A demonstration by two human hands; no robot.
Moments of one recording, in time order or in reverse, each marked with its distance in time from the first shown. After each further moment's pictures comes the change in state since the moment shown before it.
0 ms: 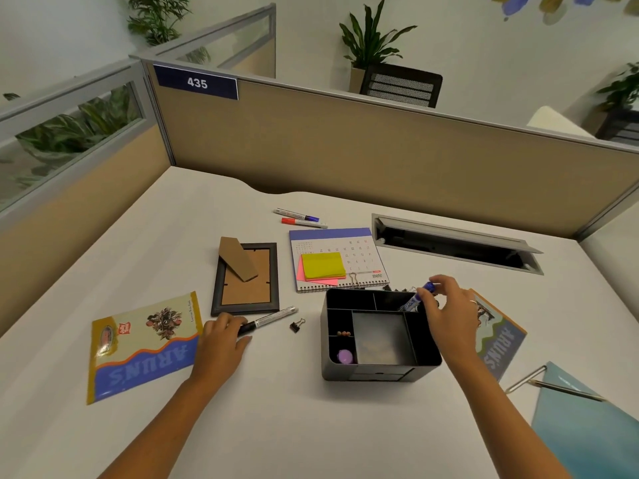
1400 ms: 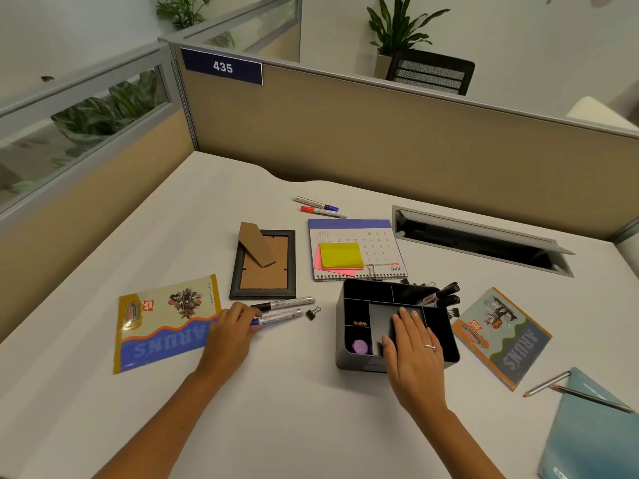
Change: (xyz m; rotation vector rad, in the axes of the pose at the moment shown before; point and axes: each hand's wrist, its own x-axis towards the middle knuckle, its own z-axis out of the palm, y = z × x) left_hand -0.018 -0.007 -0.011 0.009 0.048 0.099; right_hand -0.097 -0.006 0.041 -0.361 -0.374 -0.224
